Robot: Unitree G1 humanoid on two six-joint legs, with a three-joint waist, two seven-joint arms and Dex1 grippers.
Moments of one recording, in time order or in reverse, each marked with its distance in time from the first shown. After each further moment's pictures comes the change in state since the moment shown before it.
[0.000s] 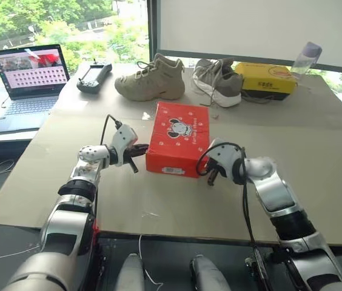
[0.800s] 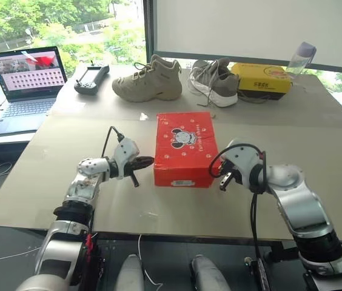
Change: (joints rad) left arm 0.273 0.046 0.006 -0.483 -0.066 0.233 0.020; right arm 0.112 -0.104 -0.063 -0.307 0.121 0.258 -0.065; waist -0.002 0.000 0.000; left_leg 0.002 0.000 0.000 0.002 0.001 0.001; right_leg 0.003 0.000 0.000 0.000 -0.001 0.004
